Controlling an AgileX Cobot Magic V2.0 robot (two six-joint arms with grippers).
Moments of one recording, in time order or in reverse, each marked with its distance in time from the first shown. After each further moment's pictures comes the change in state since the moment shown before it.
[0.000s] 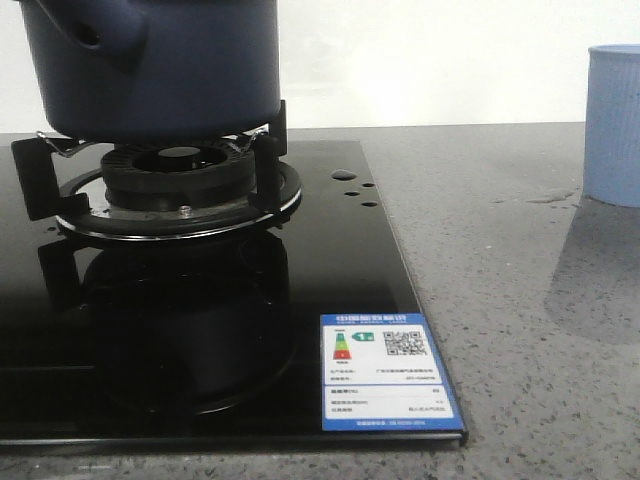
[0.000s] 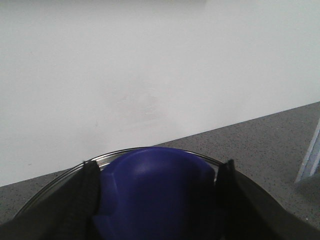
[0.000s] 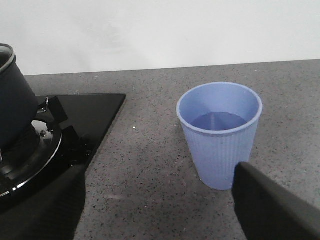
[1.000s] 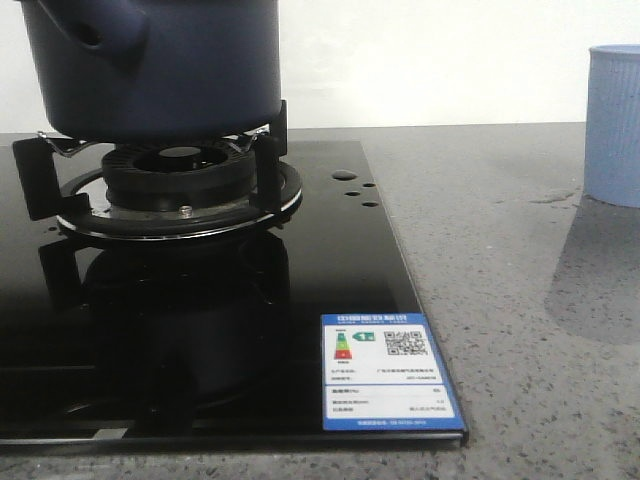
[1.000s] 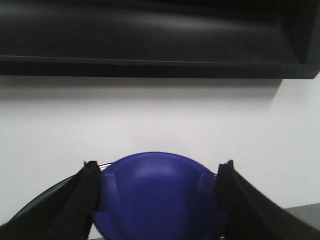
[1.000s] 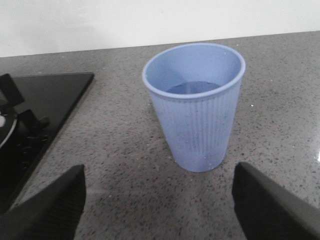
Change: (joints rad) left arm 0.236 -0.292 -0.003 0.000 0.086 0.001; right arm 0.000 0.141 0.170 -0.015 -0.291 0.000
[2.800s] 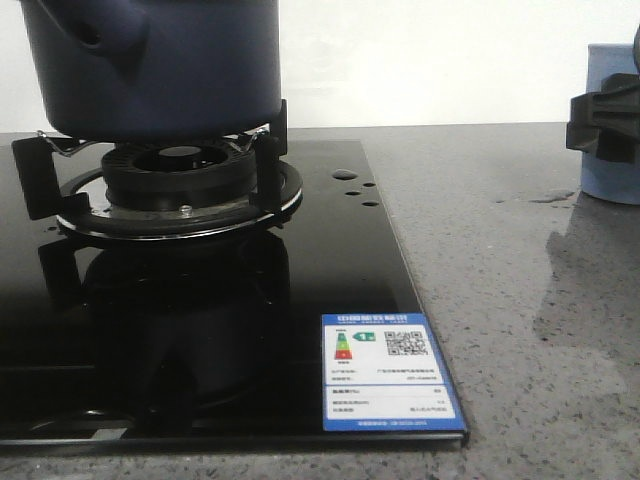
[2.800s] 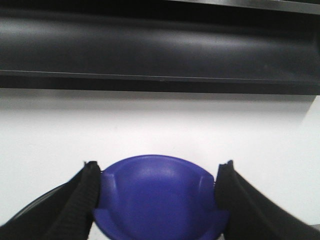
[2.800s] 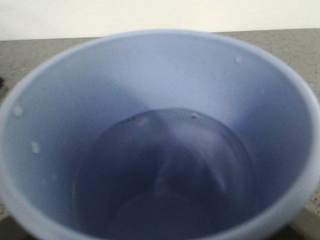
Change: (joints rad) left arm 0.082 -0.049 0.000 0.000 0.027 0.000; right arm 0.000 0.715 -0.141 -0.065 -0.564 0.008
